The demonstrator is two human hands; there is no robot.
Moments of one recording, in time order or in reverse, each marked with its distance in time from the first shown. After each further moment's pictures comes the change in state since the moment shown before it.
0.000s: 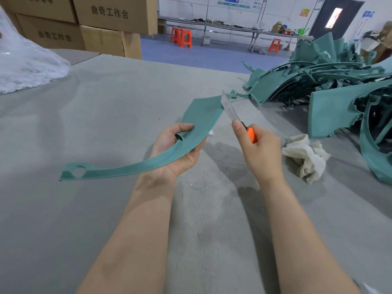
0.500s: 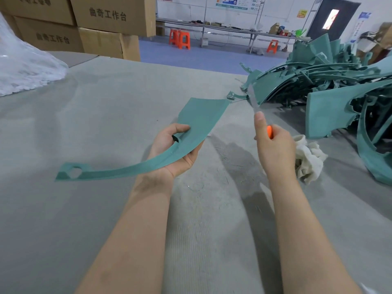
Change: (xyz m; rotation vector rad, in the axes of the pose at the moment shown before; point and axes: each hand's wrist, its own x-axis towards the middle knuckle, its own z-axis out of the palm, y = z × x) left_hand 0.001 -0.002 0.001 0.065 0.040 0.006; right_hand 0.008 0.000 -0.020 -0.042 0.103 0.189
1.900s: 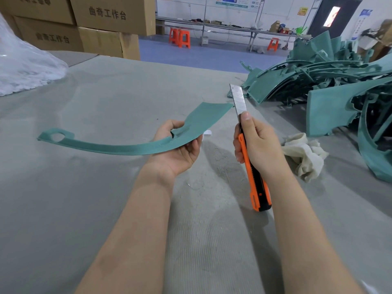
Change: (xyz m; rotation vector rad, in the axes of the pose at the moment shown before) left_hand 0.003 0.002 0.002 0.069 0.084 0.004; right_hand -0.018 -0.031 -0.001 0.359 -0.355 -0.057
